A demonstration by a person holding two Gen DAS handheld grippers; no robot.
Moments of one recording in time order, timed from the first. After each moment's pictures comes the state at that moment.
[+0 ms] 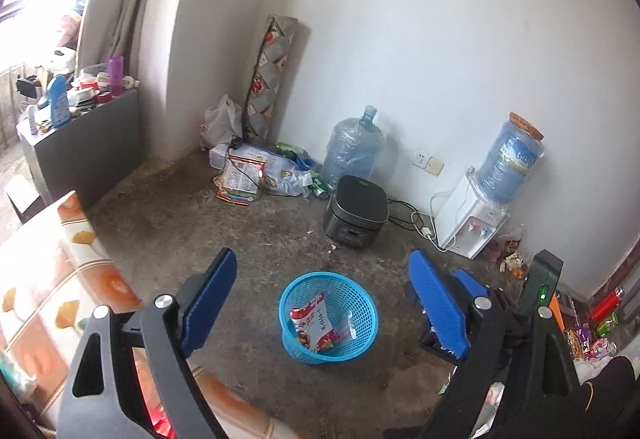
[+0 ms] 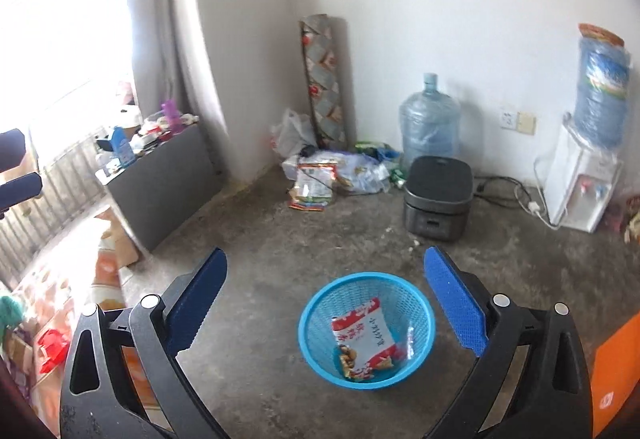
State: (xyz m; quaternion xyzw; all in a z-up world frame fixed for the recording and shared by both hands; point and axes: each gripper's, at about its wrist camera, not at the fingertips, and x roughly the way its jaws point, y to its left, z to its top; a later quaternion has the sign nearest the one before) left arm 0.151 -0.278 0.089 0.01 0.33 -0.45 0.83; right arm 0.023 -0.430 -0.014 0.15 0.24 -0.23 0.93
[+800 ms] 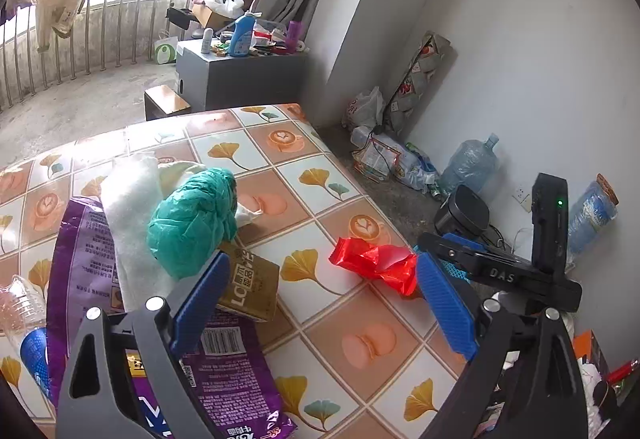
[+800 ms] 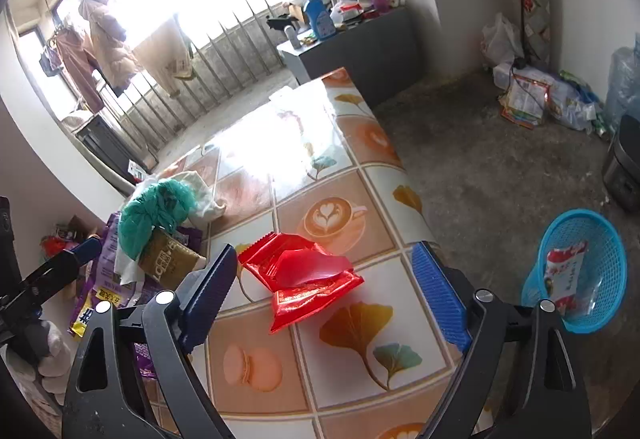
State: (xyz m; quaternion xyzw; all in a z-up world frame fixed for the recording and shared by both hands) left arm 0.123 0.002 0.037 -0.06 0.39 -0.25 0.89; right arm 0.135 -0.234 -0.032 0.17 0.42 0.09 0.89
